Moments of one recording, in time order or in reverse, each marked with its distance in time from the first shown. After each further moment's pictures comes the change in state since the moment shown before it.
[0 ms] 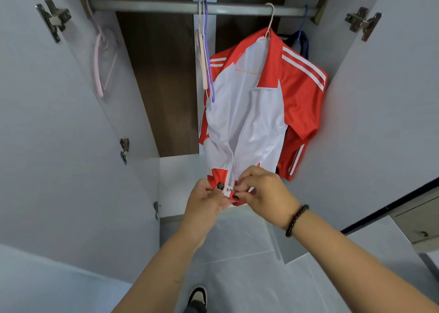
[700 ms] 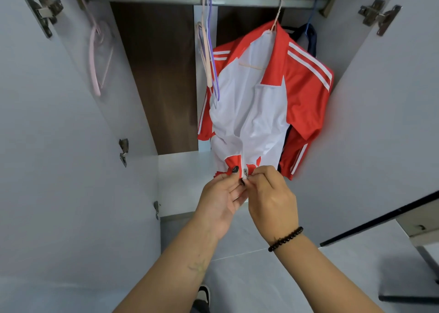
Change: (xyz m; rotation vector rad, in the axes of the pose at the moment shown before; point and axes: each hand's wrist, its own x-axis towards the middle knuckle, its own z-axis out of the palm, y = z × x) left_hand 0.026 0.023 0.008 -0.594 -0.276 -0.216; right_hand 0.014 -0.010 0.049 -0.359 0.698 -0.014
